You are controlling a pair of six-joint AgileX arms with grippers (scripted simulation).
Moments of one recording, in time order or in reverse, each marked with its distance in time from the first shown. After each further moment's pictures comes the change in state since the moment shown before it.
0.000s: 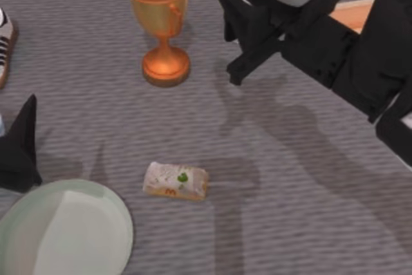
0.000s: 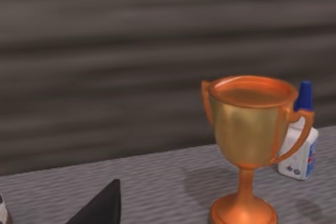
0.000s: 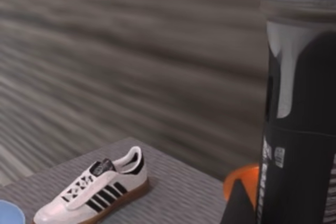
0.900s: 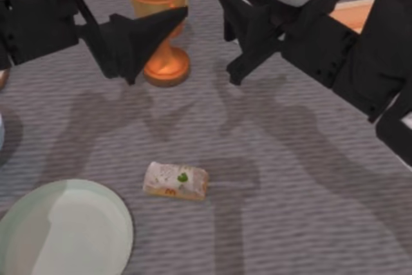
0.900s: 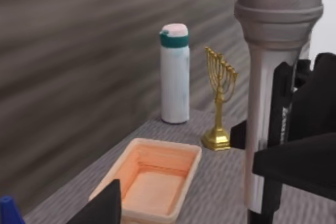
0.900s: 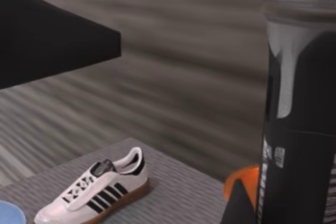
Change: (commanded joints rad) left arm -0.205 0.956 0.599 0.286 0.594 0.054; right arm 0.000 0.000 0.000 0.000 0.000 0.000
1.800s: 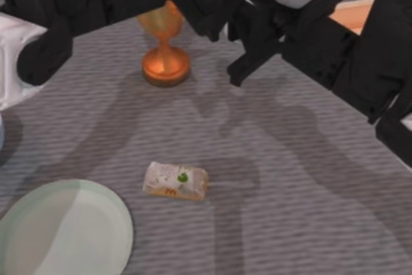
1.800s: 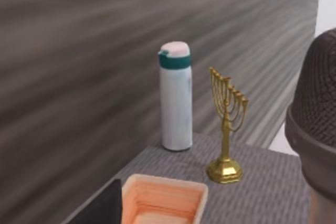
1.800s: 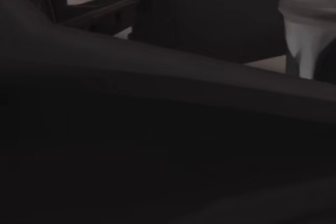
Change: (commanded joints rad) left arm -0.193 0.279 0.224 0.066 -0.183 -0.009; right arm 0.000 0.000 0.000 0.000 0.000 0.000
